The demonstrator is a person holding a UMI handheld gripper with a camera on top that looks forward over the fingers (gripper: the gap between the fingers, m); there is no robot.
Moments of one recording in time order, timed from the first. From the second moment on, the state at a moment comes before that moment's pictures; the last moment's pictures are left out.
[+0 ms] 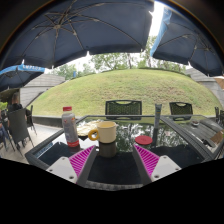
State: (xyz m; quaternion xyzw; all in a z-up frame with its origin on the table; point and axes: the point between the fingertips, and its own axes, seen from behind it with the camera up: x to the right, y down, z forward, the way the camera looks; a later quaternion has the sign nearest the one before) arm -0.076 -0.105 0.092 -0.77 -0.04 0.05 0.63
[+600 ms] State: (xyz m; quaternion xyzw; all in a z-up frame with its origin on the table) arm -0.181 -0.048 0.112 -0.76 -0.10 0.10 0.64
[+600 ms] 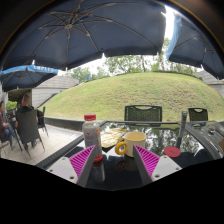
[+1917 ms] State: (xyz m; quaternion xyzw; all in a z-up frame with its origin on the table) arm -0.213 0.128 0.166 -0.56 0.39 0.54 0.49
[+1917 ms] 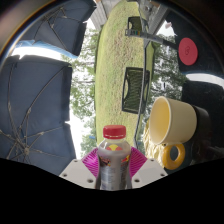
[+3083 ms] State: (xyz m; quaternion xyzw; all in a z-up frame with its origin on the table) arm 0.042 0.150 0.156 -0.70 -0.01 0.02 0.72
